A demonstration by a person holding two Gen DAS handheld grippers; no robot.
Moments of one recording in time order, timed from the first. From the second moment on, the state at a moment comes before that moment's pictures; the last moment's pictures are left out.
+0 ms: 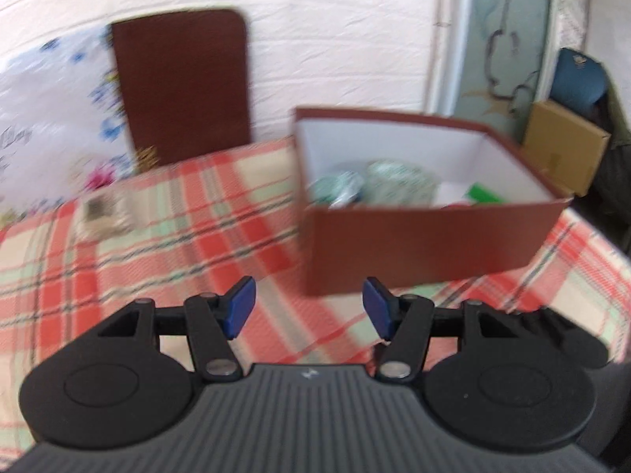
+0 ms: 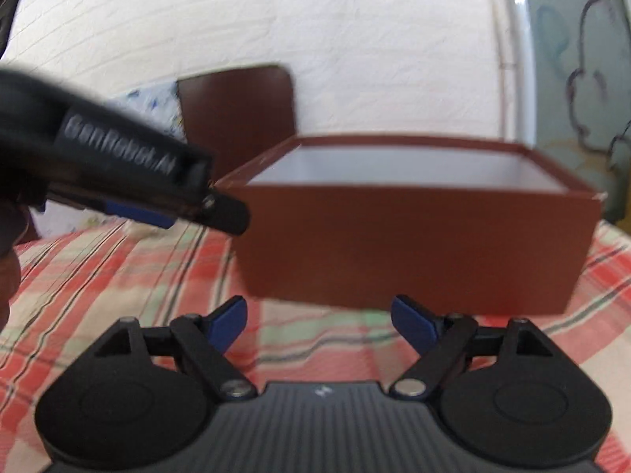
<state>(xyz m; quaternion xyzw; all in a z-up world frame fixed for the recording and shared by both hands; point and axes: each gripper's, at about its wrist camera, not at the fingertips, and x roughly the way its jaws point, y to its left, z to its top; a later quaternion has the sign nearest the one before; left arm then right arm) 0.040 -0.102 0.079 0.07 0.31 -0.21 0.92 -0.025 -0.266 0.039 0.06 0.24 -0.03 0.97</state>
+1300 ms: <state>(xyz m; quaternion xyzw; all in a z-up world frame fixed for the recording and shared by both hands) 0.109 0.065 0.000 0.04 0.31 -0.04 0.95 0.062 -0.133 0.021 -0.04 0.33 0.09 0.94</state>
